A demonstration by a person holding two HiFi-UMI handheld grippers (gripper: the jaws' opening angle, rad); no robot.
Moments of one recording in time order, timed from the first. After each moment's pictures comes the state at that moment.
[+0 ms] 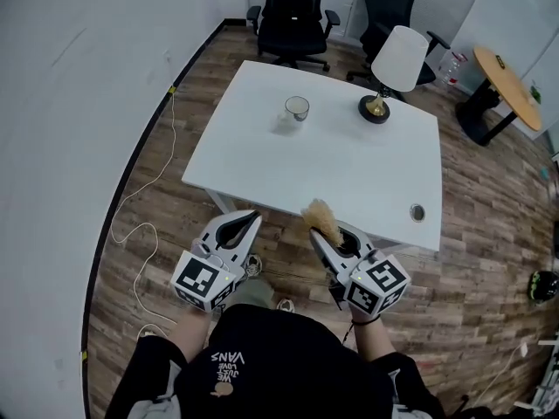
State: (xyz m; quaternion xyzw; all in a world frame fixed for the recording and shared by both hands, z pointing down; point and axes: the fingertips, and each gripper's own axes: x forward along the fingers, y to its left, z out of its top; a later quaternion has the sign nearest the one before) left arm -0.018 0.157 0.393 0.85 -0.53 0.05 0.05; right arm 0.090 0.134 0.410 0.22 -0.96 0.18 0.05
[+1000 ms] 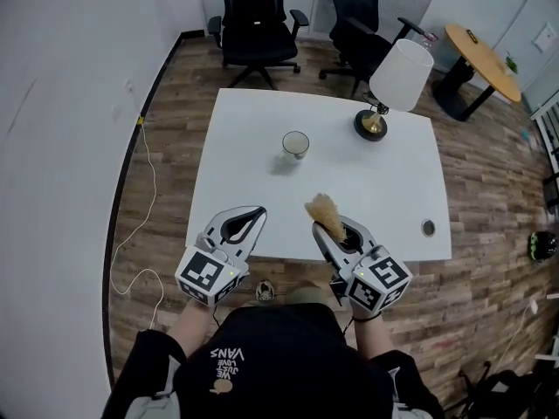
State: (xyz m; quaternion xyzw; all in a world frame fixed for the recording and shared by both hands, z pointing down) left arm -0.103 0.004 0.393 0.90 -0.42 0.06 0.05; right arm 0.003 0.001 0.400 0.33 -0.93 0.18 0.04
